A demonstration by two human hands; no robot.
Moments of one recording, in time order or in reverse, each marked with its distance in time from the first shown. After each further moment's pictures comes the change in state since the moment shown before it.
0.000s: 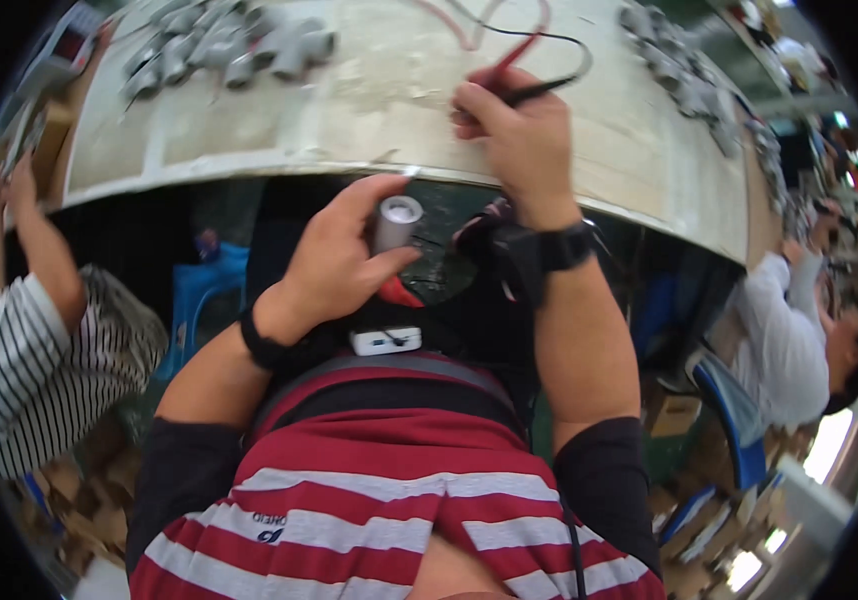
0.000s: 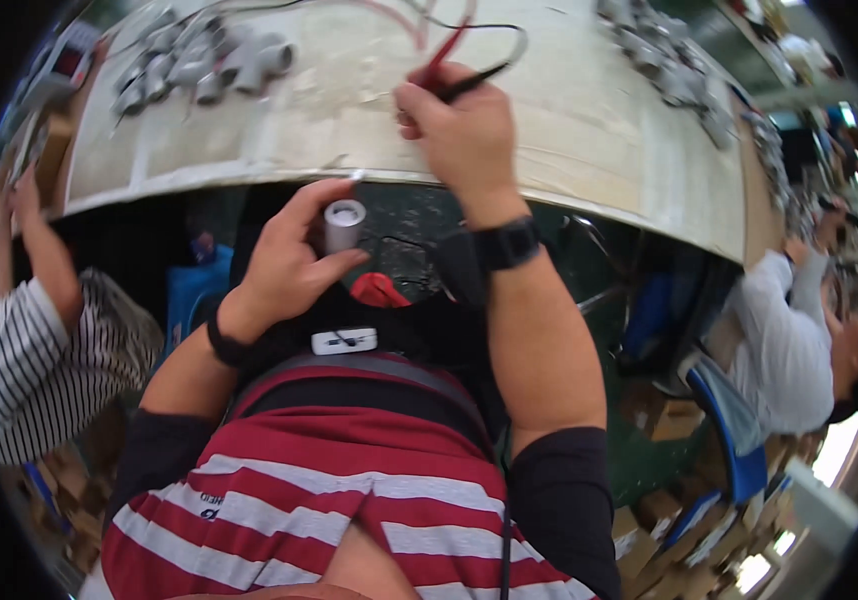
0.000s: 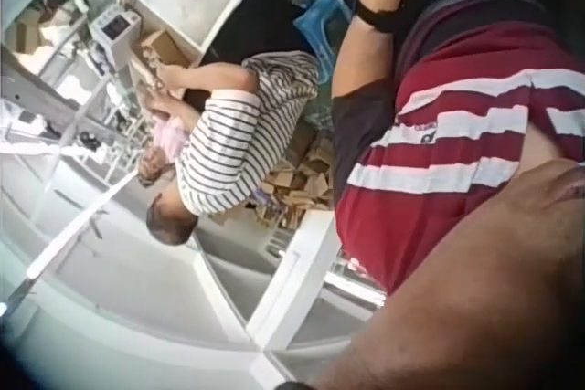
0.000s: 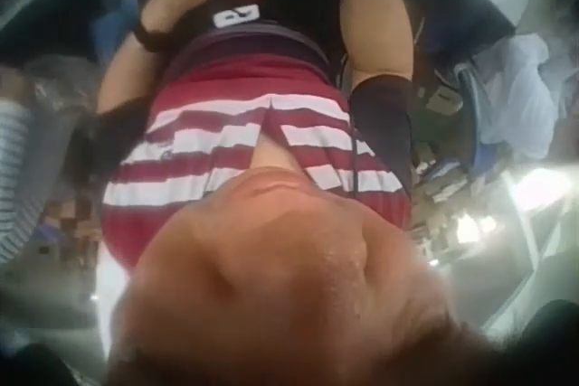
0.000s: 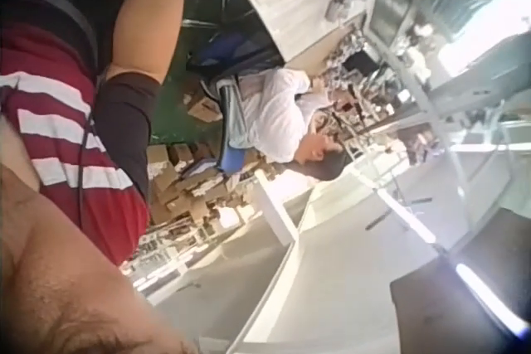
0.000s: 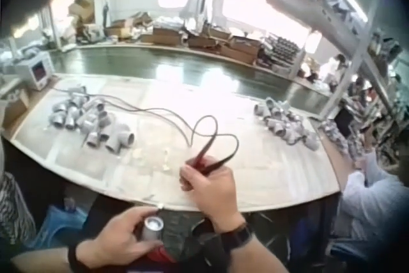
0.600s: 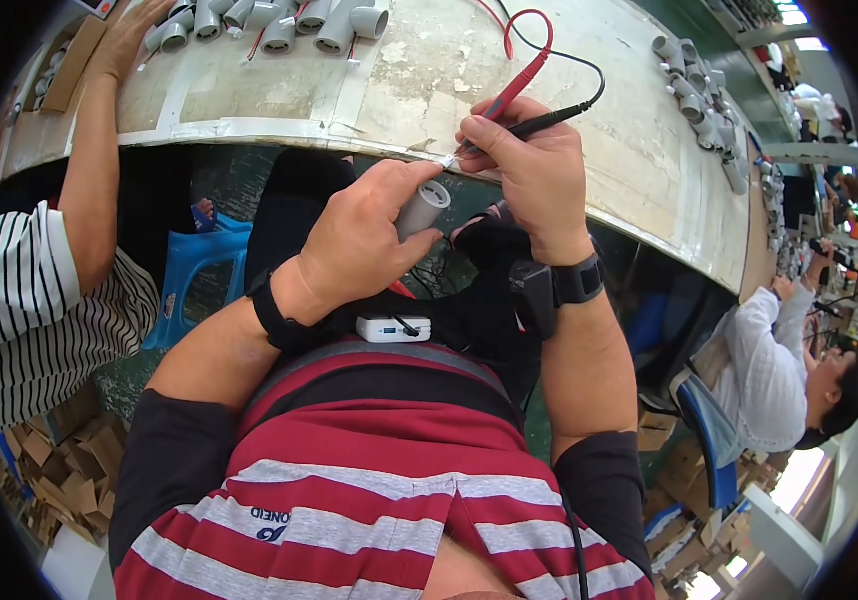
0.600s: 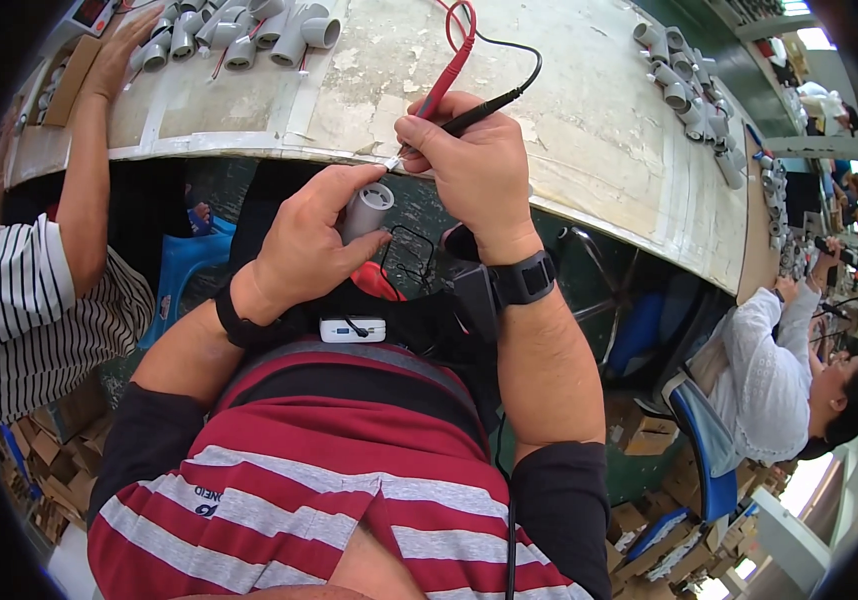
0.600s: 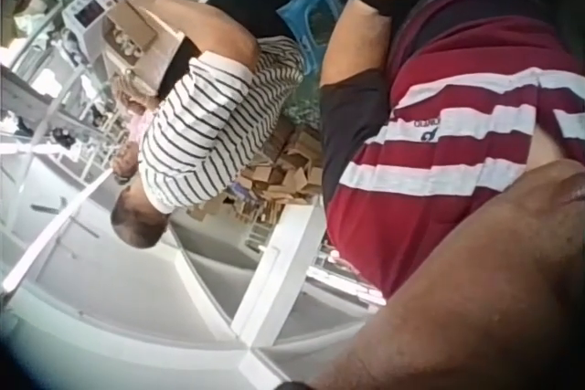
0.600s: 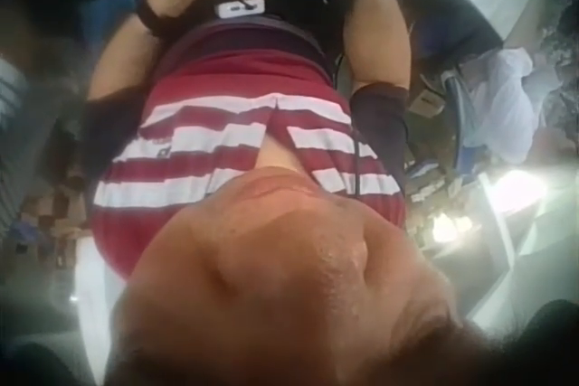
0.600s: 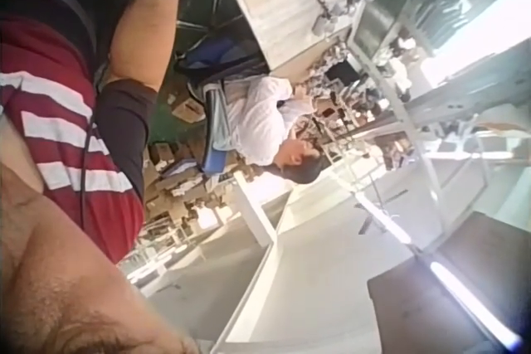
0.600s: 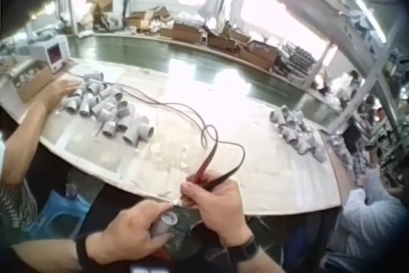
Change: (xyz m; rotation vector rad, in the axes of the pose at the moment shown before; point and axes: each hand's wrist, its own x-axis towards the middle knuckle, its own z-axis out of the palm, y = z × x) left_hand 0.000 0.005 -0.004 0.277 0.089 0.203; right_hand -0.027 -0.010 0.024 0.066 -0.172 0.138
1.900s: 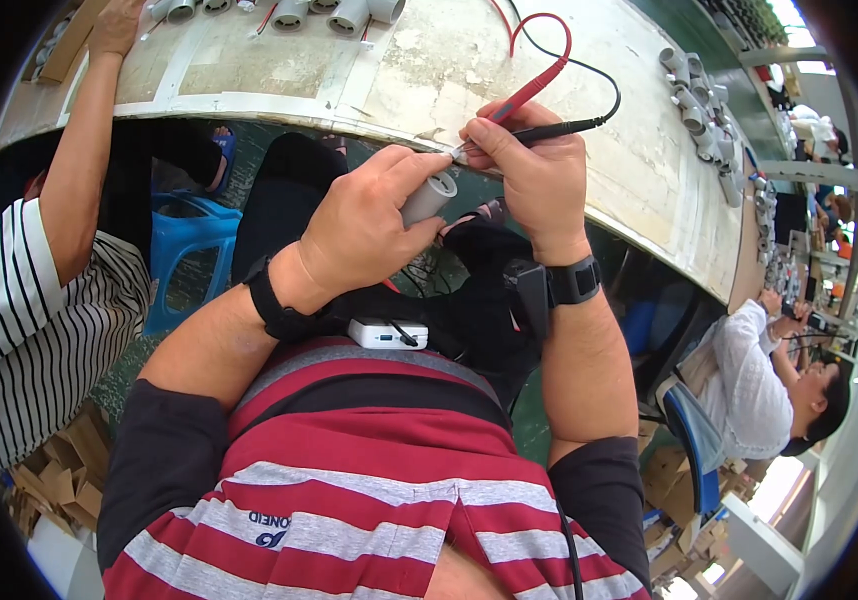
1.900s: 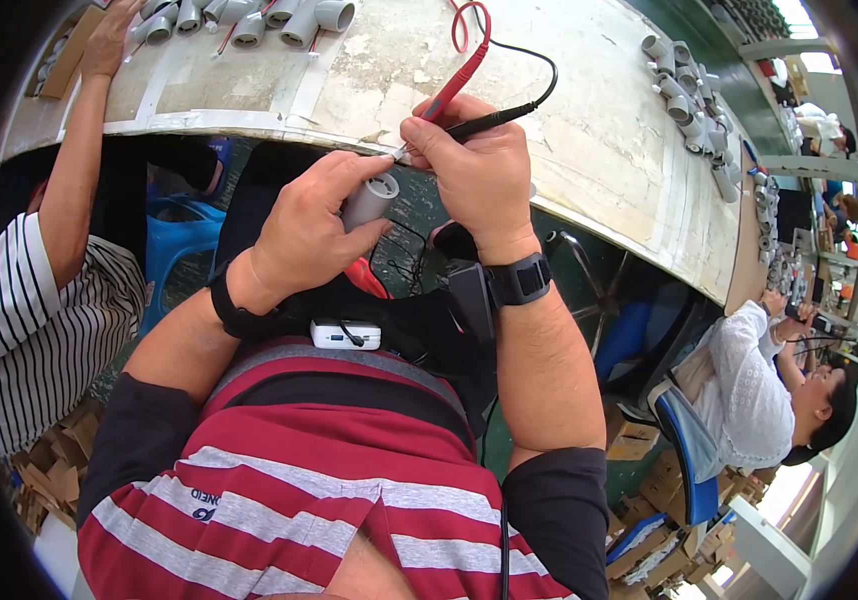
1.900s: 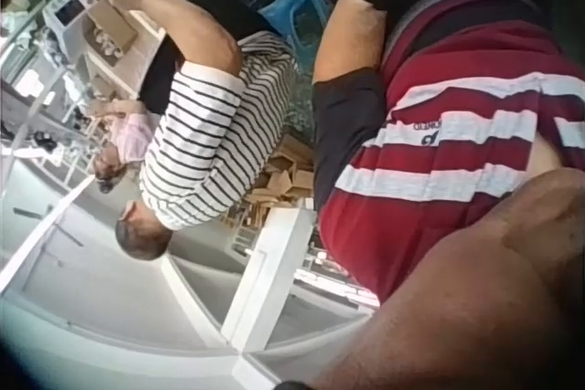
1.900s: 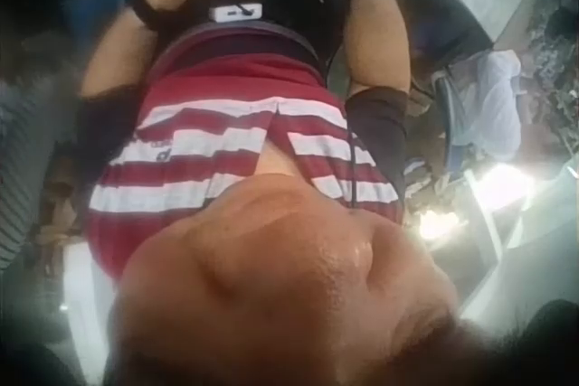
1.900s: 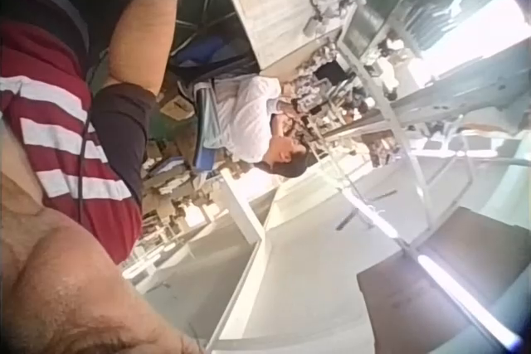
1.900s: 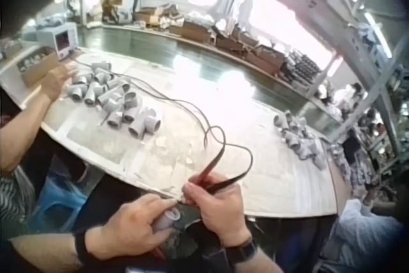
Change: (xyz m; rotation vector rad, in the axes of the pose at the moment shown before) left_hand -0.002 -0.006 0.006 -0.016 0.059 0.017; right_hand -0.002 0.012 -0.002 -0.144 -0.043 -0.038
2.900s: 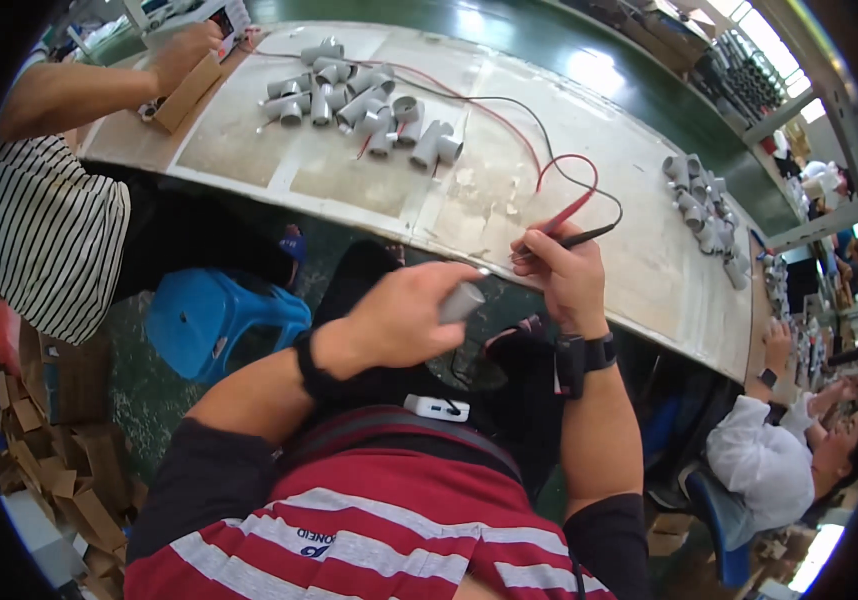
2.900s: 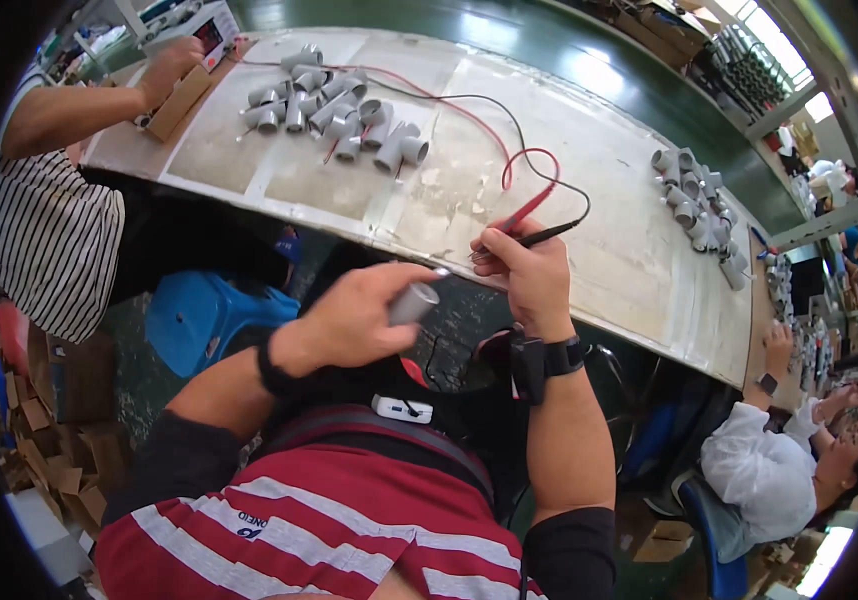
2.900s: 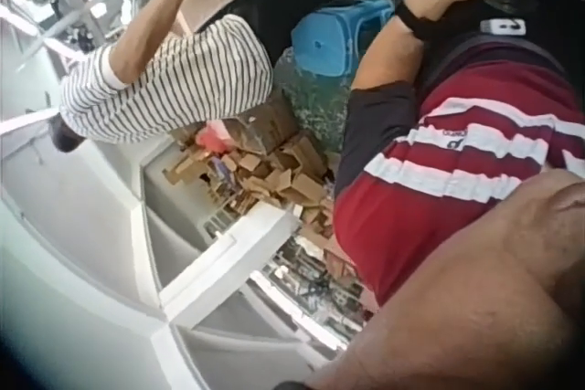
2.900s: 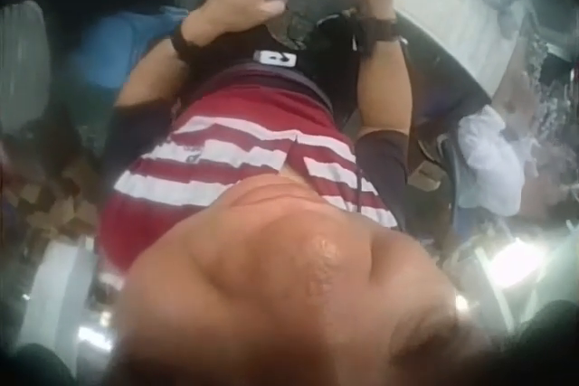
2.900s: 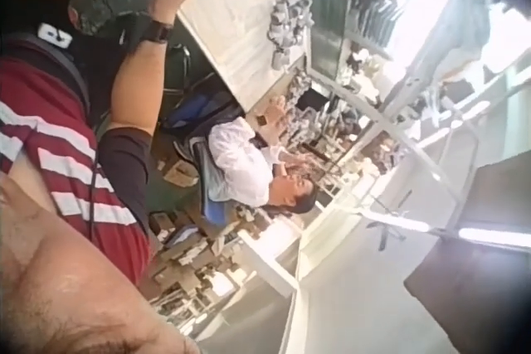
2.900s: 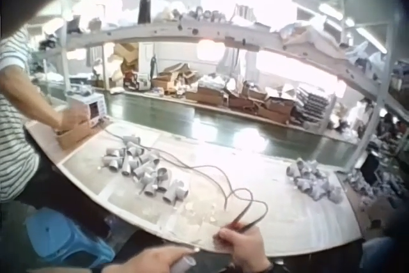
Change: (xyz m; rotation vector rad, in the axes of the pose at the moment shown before) left_hand 0.000 0.022 -0.035 0.038 -0.126 -0.013; right_hand 0.005 -0.003 -0.019 0.235 0.019 0.081
